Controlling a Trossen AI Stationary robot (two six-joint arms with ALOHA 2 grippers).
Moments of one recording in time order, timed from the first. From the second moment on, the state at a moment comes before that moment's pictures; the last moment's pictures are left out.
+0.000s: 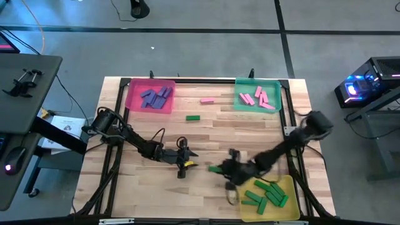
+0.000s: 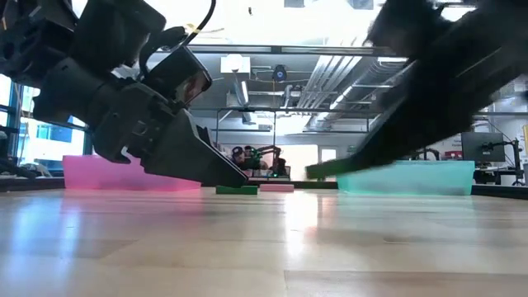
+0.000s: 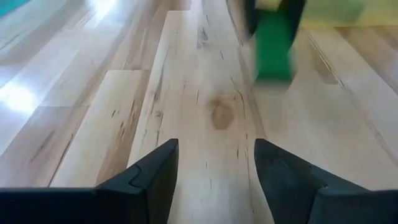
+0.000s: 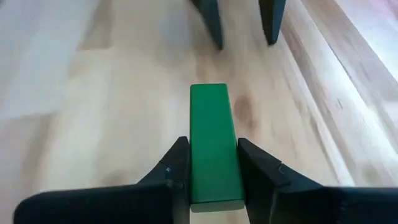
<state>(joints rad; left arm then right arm) -0.36 1.91 0.60 0.82 -0.31 -0.17 0.56 1.78 0.82 0.15 0.49 0.47</state>
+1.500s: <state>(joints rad) -0.36 1.91 0.60 0.82 -0.33 -0.18 1.11 1.59 0.82 -0.54 0.52 1.67</state>
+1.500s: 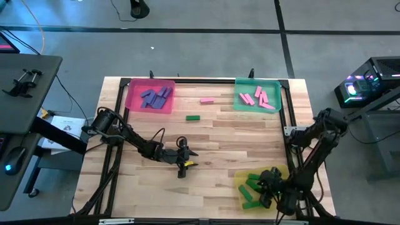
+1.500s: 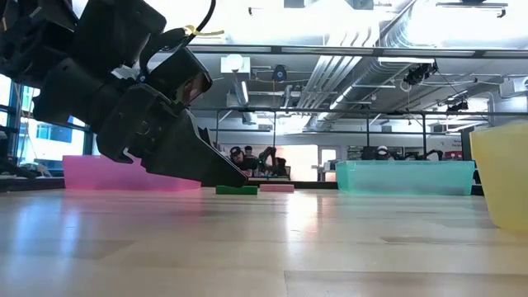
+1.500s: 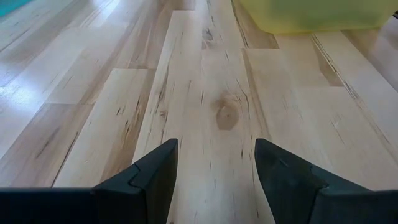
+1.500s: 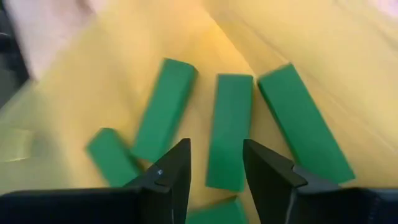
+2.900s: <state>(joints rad) -0.43 1.56 0.62 0.27 -0.08 -0.46 -0.17 1.69 1.06 0.06 0.20 -0.14</state>
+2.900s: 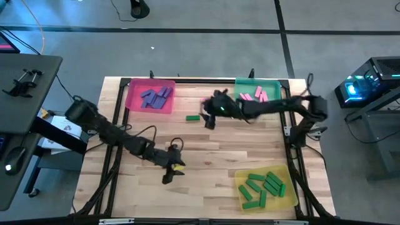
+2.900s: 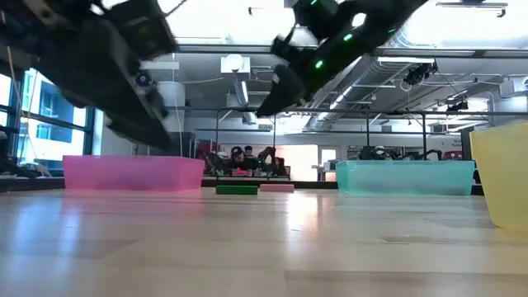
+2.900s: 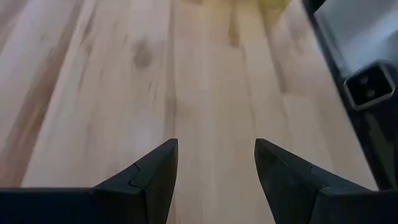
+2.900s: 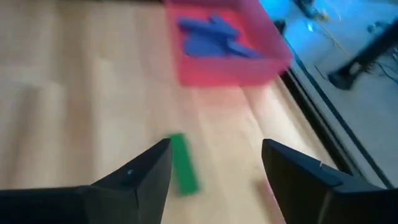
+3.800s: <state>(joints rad) -0.61 1.44 0.62 -0.06 -0.45 -0.64 -0.50 2.32 1.84 -0.86 0.04 -0.36</state>
